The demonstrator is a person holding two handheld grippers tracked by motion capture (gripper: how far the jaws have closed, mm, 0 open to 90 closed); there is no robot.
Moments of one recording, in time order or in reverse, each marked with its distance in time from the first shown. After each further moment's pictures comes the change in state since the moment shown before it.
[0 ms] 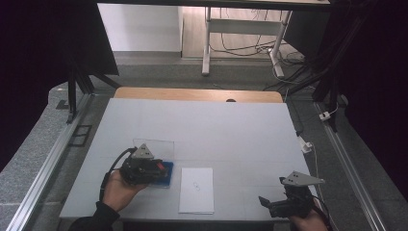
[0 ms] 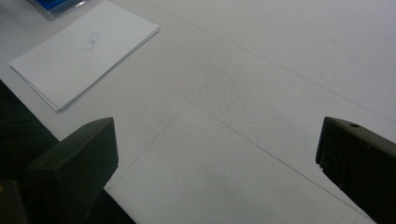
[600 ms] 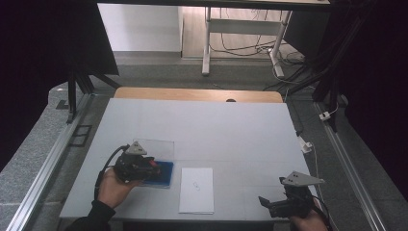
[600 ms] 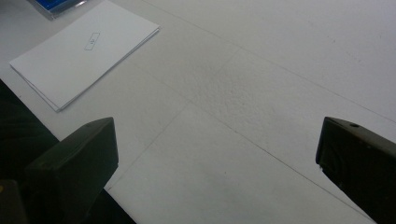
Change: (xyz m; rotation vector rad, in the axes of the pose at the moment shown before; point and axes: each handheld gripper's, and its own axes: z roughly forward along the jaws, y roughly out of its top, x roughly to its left) left arm 0.022 -0.011 0.001 0.024 0.049 -0.071; right arm 0.000 0.000 0.000 0.001 -0.001 -0.001
